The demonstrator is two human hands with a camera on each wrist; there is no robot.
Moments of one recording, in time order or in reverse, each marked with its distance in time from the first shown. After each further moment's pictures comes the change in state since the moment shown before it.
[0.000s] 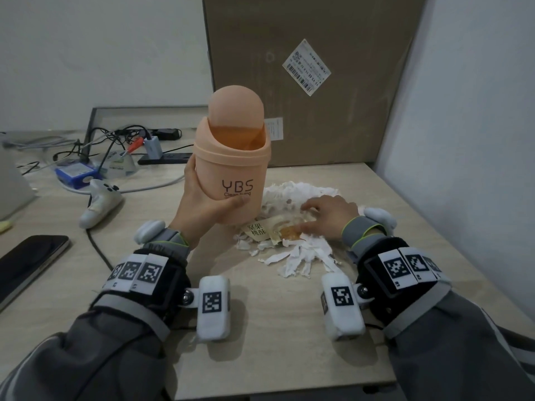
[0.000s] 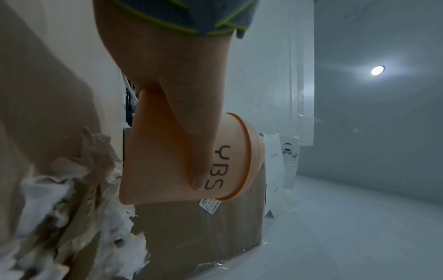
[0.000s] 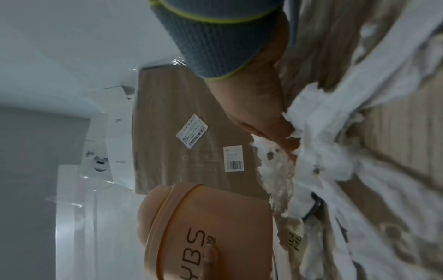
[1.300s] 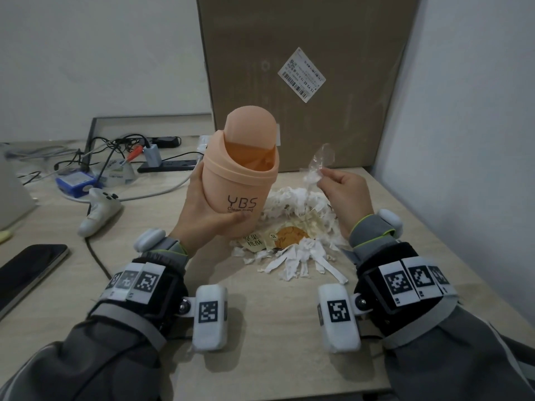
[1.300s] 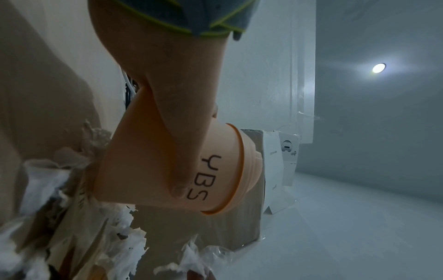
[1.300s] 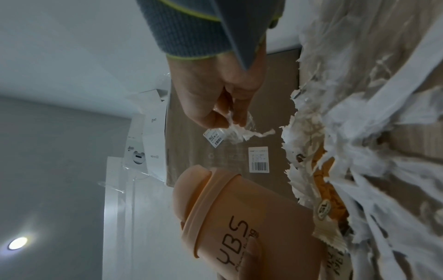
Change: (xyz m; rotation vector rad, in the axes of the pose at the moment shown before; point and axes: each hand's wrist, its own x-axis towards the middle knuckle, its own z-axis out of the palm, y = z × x) left_hand -0.002 -0.001 0.000 0.138 -0.098 0.076; right_hand -0.007 -0.008 -0.021 1.163 0.518 0.076
